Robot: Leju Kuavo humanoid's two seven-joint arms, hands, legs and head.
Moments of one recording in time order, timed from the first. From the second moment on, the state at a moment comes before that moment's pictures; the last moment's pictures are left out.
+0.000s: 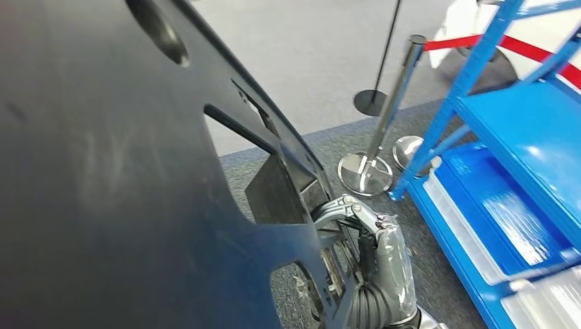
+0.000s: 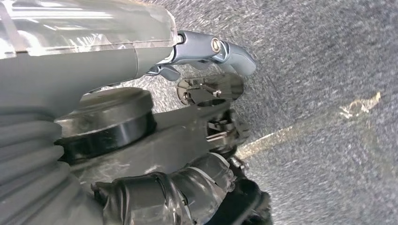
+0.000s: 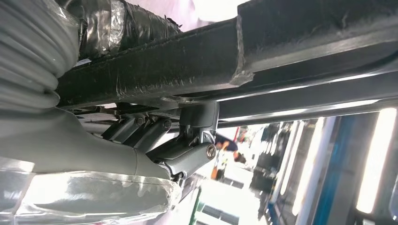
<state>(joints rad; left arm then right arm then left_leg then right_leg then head) -0.10 0.03 -0.89 -0.21 0.92 0.34 -0.37 -0.21 -0.14 0.82 -2.01 0.54 -0.54 0.12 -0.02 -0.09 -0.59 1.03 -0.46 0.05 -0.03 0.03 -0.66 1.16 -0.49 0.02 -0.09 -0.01</state>
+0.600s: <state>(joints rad) -0.10 0.04 -0.89 -0.21 0.92 0.33 -0.37 -0.23 -0.14 0.83 -2.02 0.55 -0.54 0.17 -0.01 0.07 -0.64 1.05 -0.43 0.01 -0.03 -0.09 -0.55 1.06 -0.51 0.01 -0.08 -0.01</state>
